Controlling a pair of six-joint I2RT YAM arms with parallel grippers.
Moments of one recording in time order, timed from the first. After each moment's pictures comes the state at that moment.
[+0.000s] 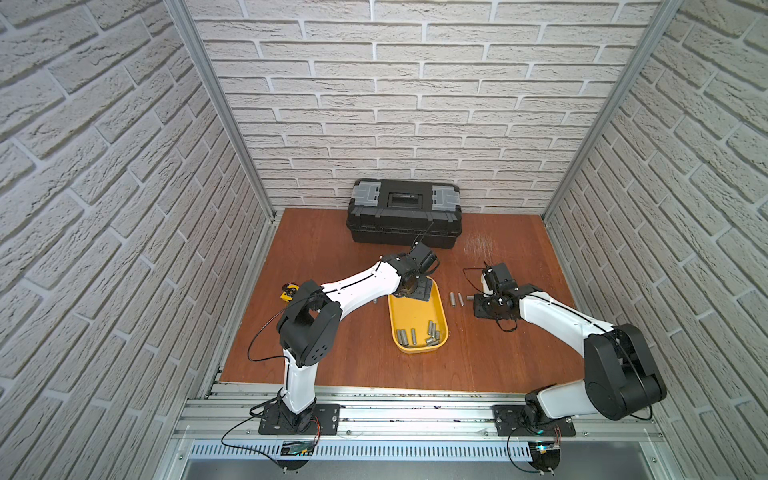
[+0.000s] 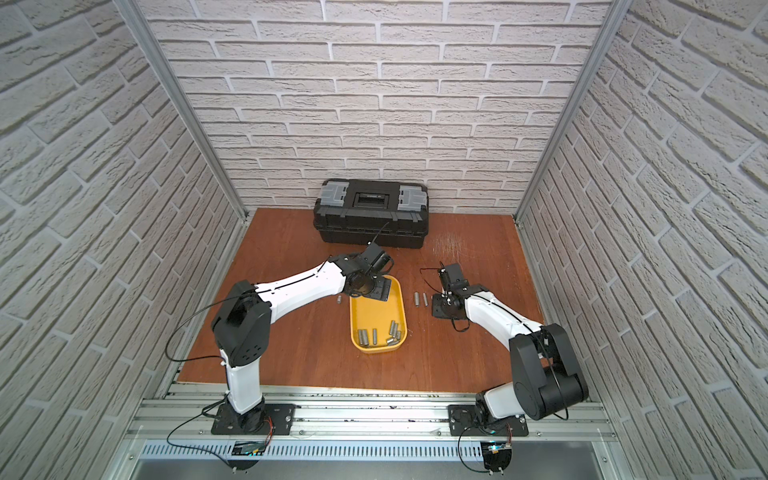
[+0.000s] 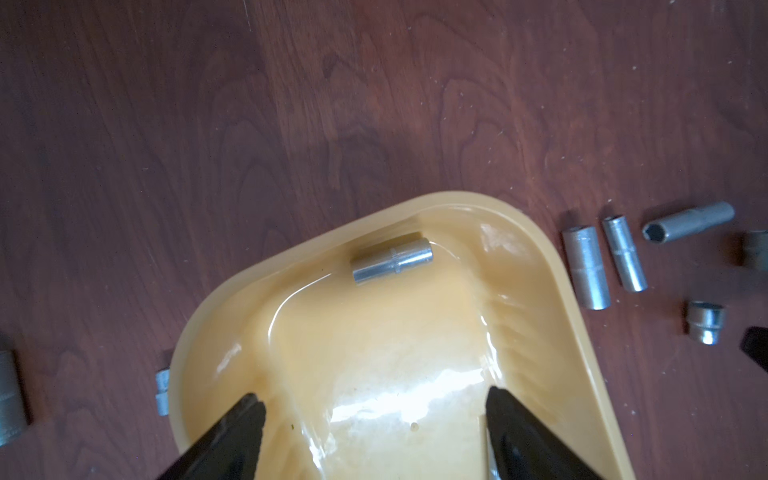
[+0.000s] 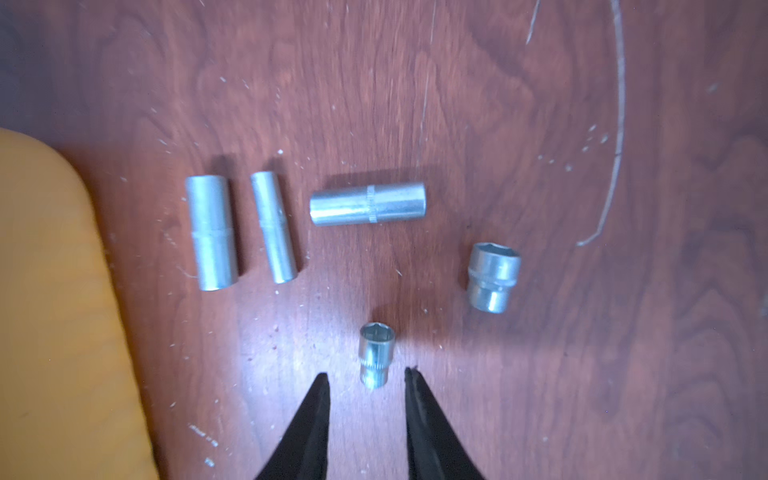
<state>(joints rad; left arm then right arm) -0.81 1.92 1.51 -0.75 -0.16 -0.51 0.24 1.42 0.80 -0.57 0.03 0.38</state>
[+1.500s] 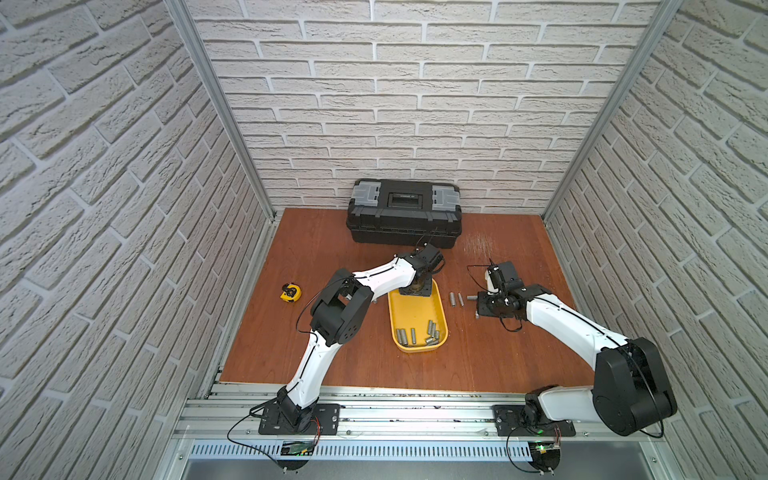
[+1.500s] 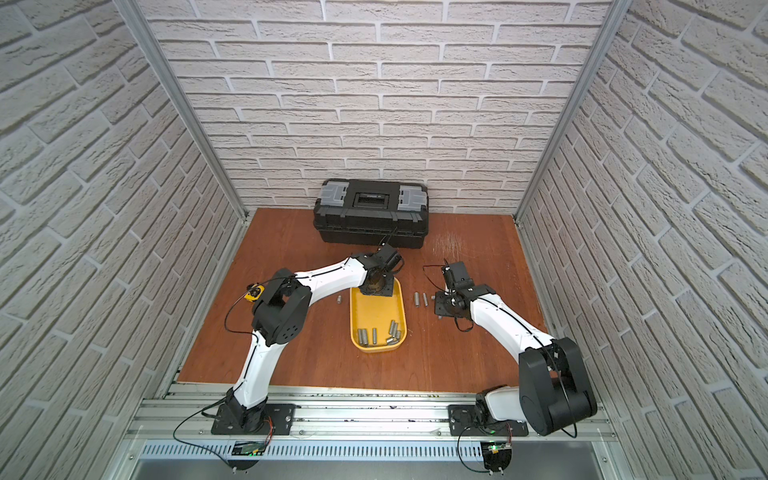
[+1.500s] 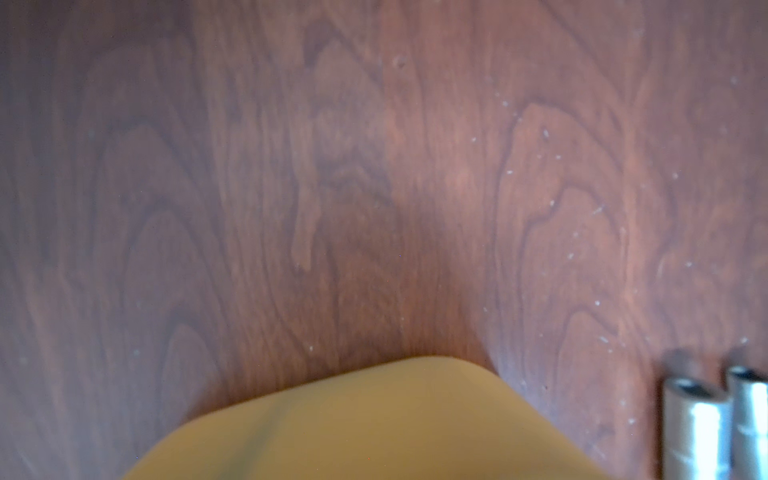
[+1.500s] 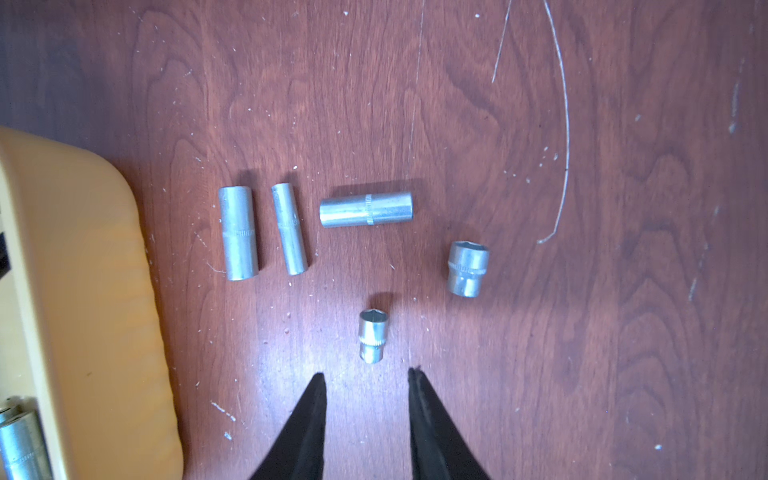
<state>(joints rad) -0.78 2.21 1.71 -0.72 -0.14 -0.62 0.23 1.36 0.81 -0.61 0.03 0.37</state>
